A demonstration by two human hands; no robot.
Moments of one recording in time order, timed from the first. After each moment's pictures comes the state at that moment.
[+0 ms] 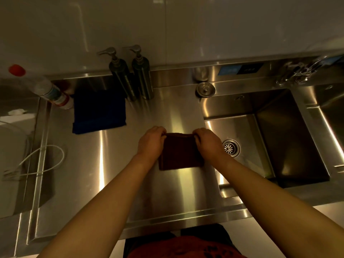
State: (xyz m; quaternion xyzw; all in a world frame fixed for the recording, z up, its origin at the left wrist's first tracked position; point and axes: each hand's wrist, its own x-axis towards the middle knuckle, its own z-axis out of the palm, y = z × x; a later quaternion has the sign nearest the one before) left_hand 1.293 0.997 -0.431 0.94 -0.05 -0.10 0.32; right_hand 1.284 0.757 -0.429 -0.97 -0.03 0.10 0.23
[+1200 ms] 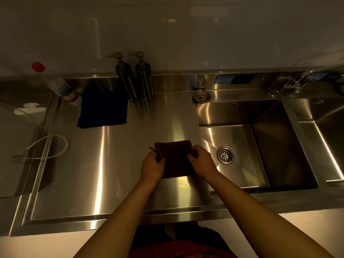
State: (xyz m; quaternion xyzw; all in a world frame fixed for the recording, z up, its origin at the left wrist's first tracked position) left_hand 1.190 0.962 -0.441 0.86 0.21 -0.15 0.45; right_hand 1.212 0.754 -0.417 -0.89 0.08 0.19 0.42
